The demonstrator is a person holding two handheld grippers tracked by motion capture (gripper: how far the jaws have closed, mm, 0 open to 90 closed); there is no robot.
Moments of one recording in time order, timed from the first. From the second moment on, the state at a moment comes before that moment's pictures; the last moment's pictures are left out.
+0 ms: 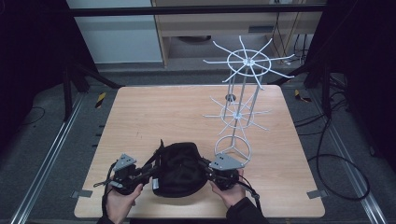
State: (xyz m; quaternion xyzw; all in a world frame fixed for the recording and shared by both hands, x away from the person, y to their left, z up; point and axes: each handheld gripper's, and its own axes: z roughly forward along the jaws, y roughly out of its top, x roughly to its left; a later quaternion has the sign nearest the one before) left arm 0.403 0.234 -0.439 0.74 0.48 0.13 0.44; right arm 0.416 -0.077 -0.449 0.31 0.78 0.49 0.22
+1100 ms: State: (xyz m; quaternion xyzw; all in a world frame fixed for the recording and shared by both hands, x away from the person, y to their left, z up) left arm 0.431 0.167 -0.421 0.71 0.46 0.10 0.52; right arm 0.407 -0.061 -0.456 0.24 0.81 0.49 0.19
